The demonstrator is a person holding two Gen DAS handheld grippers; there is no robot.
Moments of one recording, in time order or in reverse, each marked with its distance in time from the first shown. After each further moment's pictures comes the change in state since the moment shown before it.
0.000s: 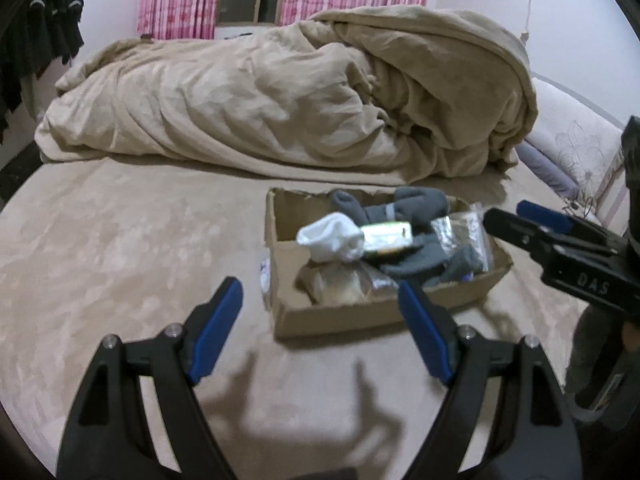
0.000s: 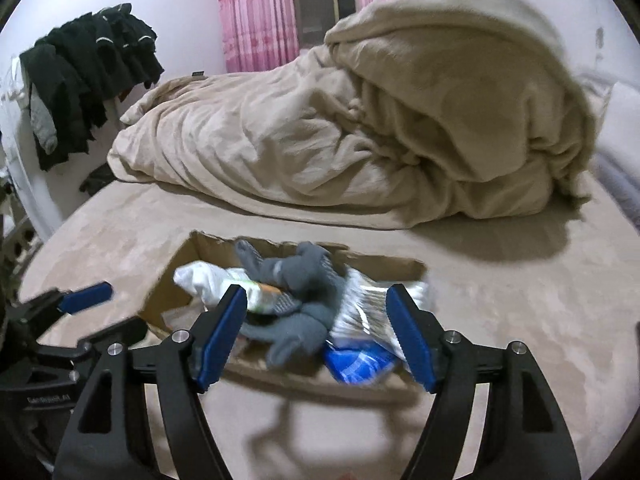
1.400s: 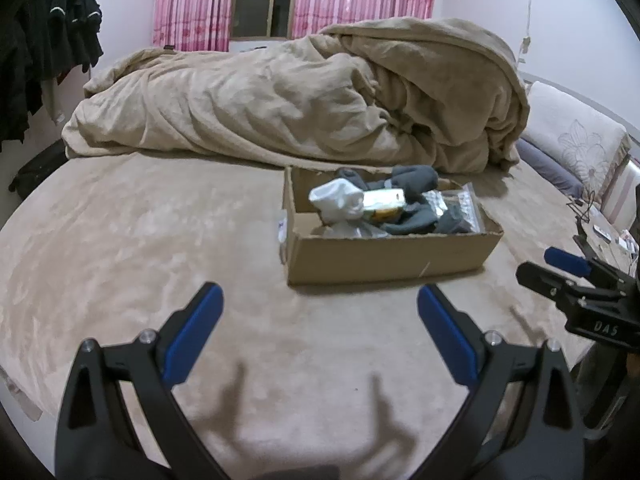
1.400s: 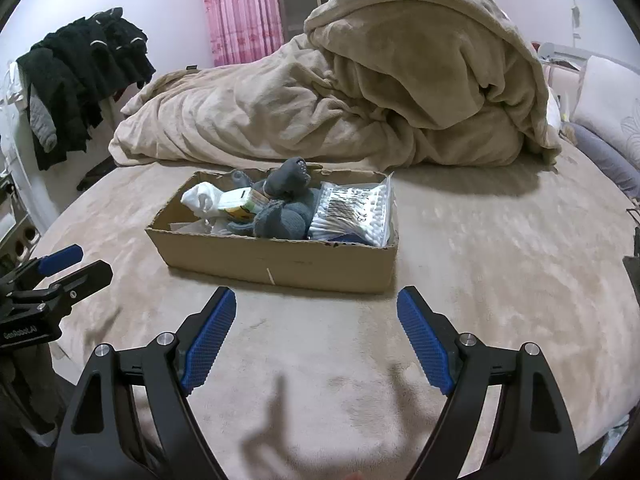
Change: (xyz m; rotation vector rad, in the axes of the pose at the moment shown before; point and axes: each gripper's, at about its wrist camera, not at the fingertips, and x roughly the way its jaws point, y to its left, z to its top) left arm -0.041 -0.005 -0.048 -0.007 -0.051 0.053; right arm -0.040 -0.016 -0.074 0.067 0.027 0.011
